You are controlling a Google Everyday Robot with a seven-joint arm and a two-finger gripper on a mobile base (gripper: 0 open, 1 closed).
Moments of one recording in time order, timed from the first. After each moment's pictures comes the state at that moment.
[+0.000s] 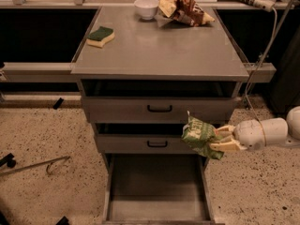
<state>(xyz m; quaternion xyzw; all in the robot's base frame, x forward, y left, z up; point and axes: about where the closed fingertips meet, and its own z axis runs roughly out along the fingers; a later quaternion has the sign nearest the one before) 0.517 -0.217 0.669 -0.54 0.63 0.38 0.41</state>
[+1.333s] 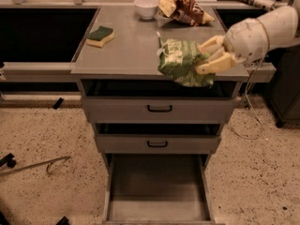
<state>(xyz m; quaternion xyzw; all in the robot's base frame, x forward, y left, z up) 0.556 -0.131 0.939 -0.68 0.51 0.34 0.41</state>
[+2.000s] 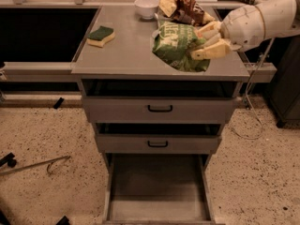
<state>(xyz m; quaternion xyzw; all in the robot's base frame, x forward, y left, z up) 0.582 -0.119 0.969 -0.67 0.50 0.32 0.45</state>
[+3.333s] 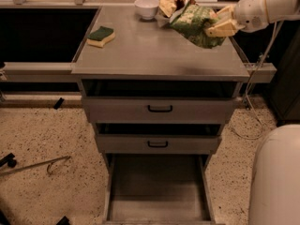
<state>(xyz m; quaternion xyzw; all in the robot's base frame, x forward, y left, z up) 0.716 -0.193 0.961 -0.57 0.64 0.18 0.47</state>
